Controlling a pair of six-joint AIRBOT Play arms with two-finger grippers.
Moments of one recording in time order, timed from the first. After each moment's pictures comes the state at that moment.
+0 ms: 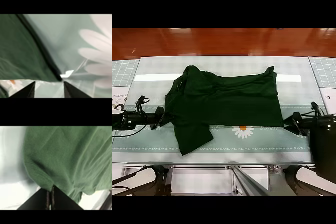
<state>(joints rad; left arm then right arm) 0.47 -1.31 0.57 0.67 -1.09 -1.09 -0.58 -1.29 0.58 -0.85 1.20 1.23</state>
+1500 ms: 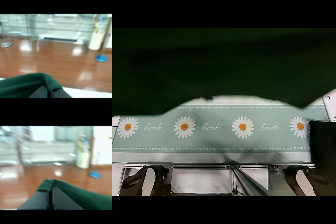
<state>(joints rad) 0.46 -0.51 1.69 1.00 -1.15 -1.36 -0.29 -0.71 2.00 -1.15 1.42 1.46</state>
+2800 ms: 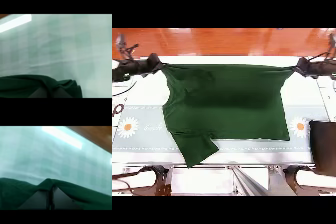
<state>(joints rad) 0.18 -1.52 1.27 0.74 -0.70 -1.32 -0.28 -1.54 1.34 -0.88 0.88 1.29</state>
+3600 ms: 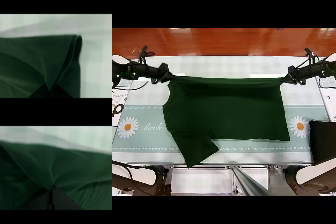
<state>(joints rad) 0.22 -1.71 1.41 0.83 -1.16 -1.28 -0.31 -1.83 1.60 -0.96 1.32 1.30</state>
